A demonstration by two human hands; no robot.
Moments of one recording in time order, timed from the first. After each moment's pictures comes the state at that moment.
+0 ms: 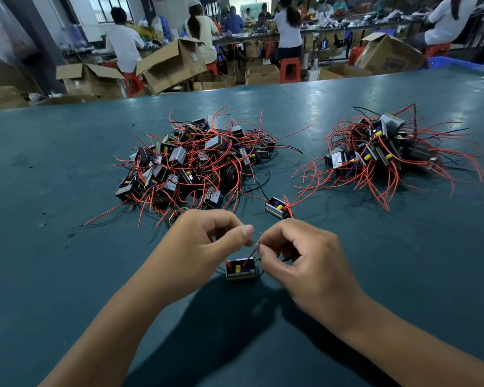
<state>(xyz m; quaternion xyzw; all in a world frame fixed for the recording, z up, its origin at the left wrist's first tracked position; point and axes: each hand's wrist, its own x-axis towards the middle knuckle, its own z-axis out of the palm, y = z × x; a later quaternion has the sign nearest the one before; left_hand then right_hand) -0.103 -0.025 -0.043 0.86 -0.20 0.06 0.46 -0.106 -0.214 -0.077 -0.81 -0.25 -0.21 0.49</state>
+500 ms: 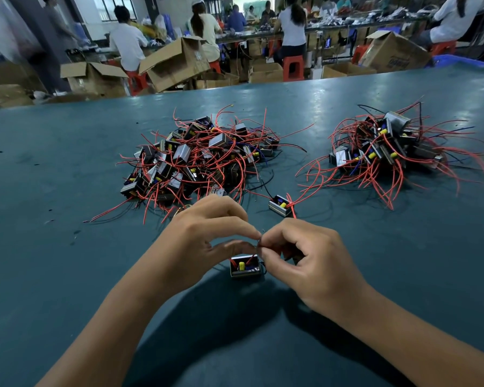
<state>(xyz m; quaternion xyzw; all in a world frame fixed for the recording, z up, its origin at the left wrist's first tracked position) -0.097 -0.012 -0.041 0.87 -0.37 0.19 0.28 -0.104 -0.219 -0.074 -0.79 -0.31 -0.18 0.49</state>
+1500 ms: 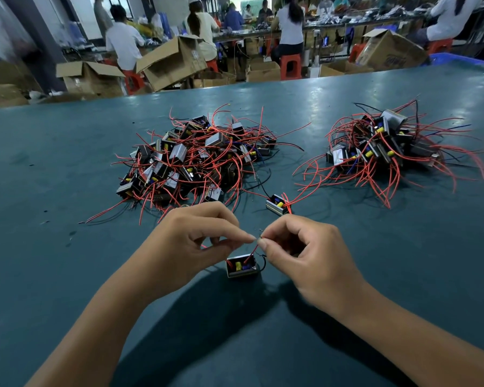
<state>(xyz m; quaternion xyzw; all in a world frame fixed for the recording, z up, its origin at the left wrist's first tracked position) -0.100 -0.006 -0.041 0.86 -0.34 0.12 0.37 -0.102 -0.219 -0.074 -0.79 -0.23 -0.12 0.55</state>
